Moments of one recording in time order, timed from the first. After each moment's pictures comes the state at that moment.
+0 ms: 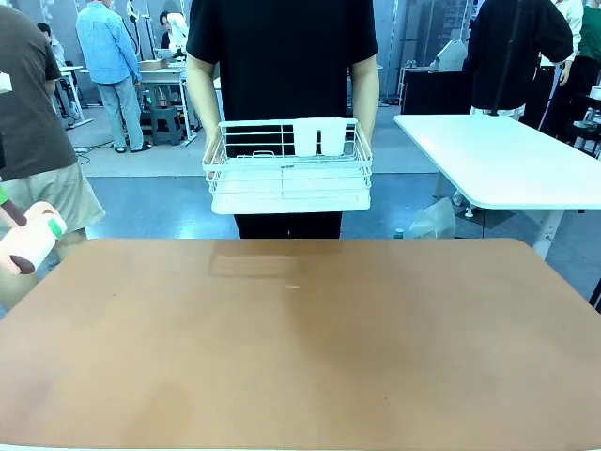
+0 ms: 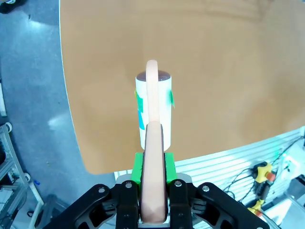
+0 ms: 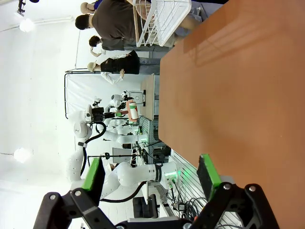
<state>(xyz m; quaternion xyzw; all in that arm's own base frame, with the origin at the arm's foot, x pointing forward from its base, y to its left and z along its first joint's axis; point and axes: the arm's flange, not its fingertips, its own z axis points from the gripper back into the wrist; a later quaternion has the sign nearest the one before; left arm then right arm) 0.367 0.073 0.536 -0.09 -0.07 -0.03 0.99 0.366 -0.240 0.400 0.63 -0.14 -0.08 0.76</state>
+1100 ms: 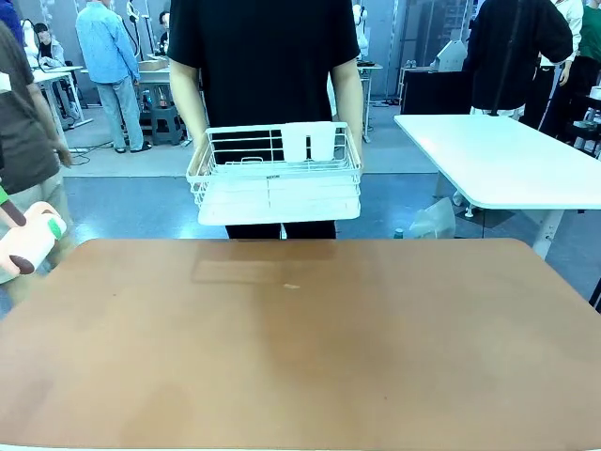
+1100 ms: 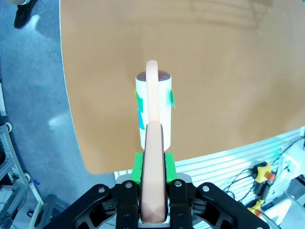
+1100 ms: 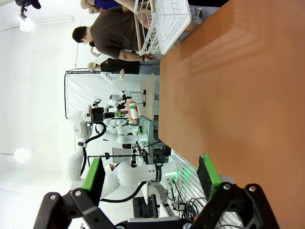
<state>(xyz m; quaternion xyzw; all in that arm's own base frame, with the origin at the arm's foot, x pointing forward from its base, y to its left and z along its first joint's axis) 0.366 0.073 0.536 -0.09 -0.07 -0.03 0.99 0.366 -0.240 0.401 0.63 -0.14 -0.08 0.76</state>
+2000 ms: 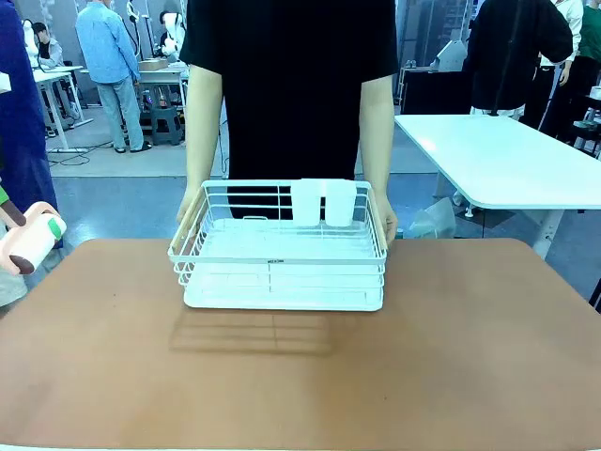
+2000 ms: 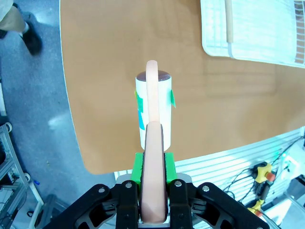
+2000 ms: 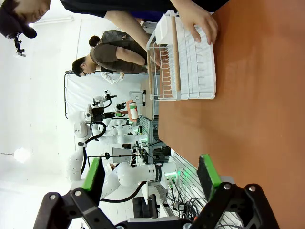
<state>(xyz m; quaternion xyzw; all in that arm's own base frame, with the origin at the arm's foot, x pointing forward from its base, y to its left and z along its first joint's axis) 0.366 0.073 0.536 -0.09 -0.07 -0.03 0.99 0.366 -0.240 0.401 0.63 -0.14 -0.08 0.76</state>
